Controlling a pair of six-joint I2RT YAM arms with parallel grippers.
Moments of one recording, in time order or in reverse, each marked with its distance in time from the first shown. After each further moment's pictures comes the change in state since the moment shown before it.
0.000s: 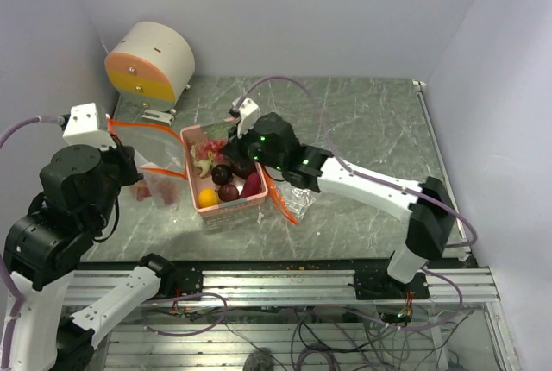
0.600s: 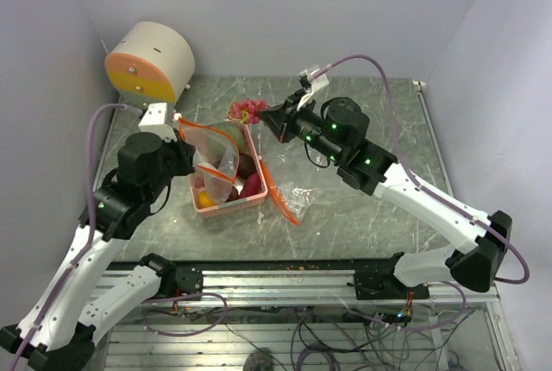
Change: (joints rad) left arm 0.000 0.025 -0.408 0.435 0.319 -0.051; right arm -0.134 -0.363 -0.122 0.087 0.023 0.067
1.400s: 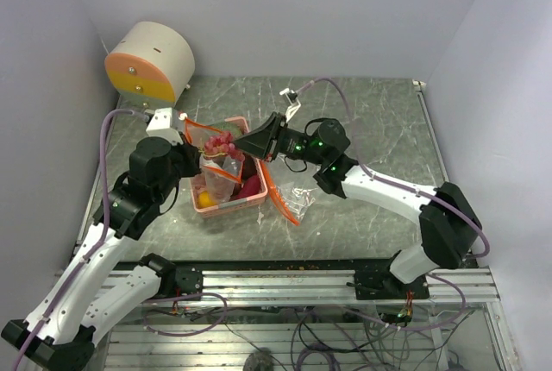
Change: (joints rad) left arm 0.000 -0.004 -0.183 0.168 0.002 -0.059; right arm -0.063 0.170 -0.271 0.718 -0.546 0.627
